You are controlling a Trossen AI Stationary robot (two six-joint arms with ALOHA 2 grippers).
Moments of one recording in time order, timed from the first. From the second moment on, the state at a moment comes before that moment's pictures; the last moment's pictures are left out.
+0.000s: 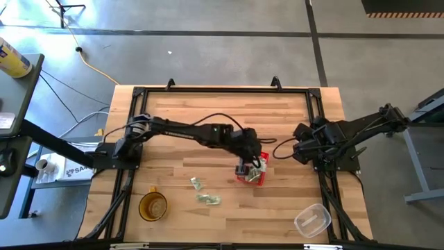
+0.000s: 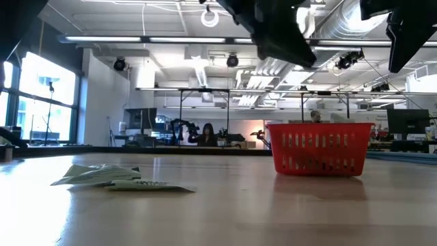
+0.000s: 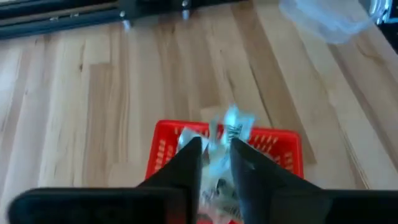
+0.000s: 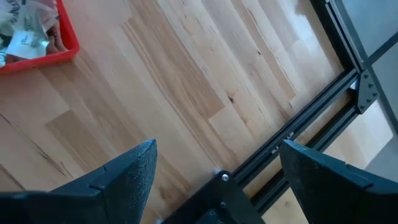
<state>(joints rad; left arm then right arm) -0.05 2.07 1.83 -0.49 0.03 0.13 0.32 1.07 1.03 -1.57 0.46 0.91</state>
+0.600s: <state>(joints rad) -0.12 2.07 1.66 -1.24 0.07 0.04 0.34 1.07 1.03 -1.57 0.46 0.91</state>
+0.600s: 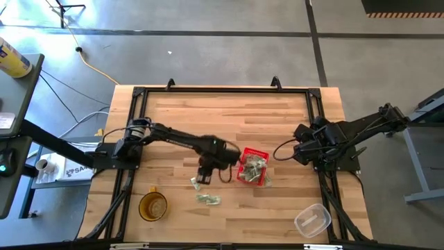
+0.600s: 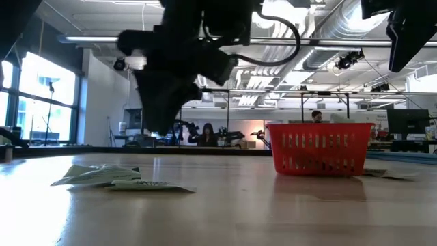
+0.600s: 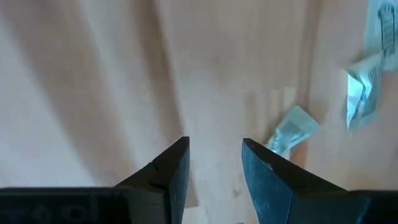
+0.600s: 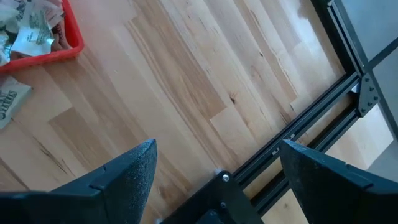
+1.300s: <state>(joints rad) -0.11 1.96 1.67 -0.95 -0.12 -0.01 0.58 1.07 0.82 -1.04 0.23 1.09</state>
